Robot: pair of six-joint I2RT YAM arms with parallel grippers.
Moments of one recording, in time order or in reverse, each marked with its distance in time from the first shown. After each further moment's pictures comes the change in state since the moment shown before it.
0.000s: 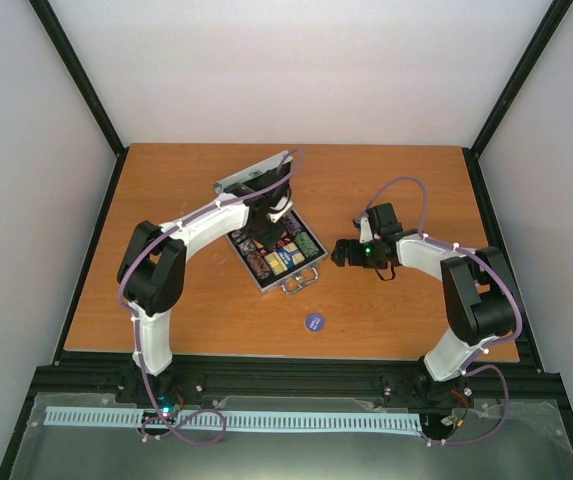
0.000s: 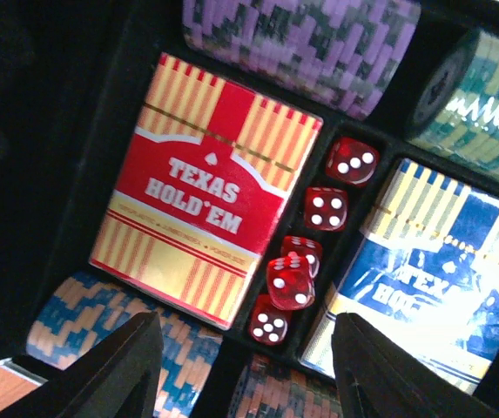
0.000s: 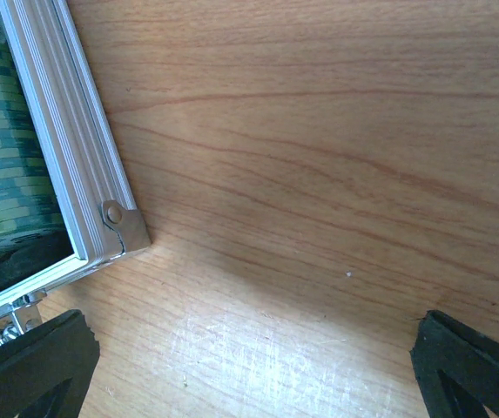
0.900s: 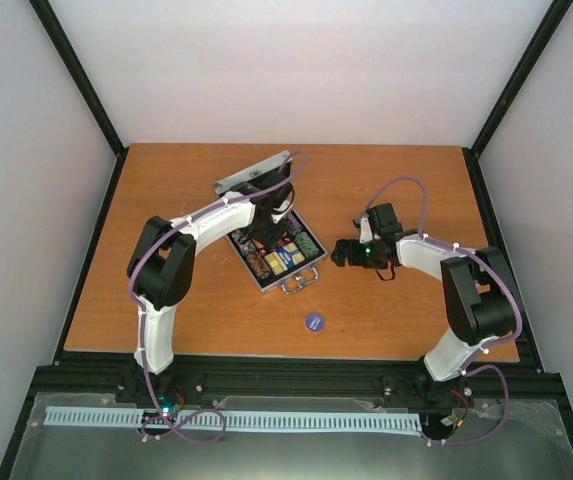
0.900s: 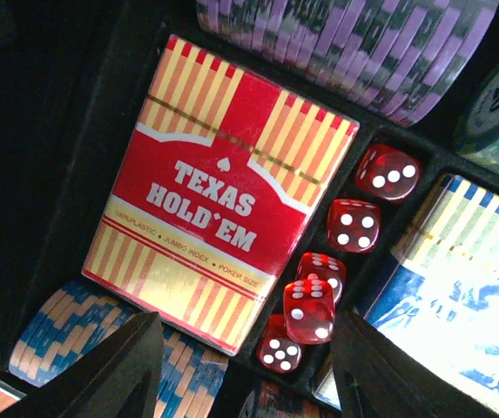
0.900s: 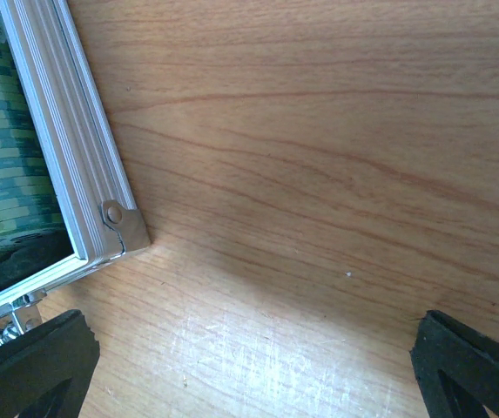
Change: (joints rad) left arm 0.000 0.076 0.064 -0.032 -0.043 -0.042; right arm 0.000 0.000 -0.001 0.001 0.000 0.000
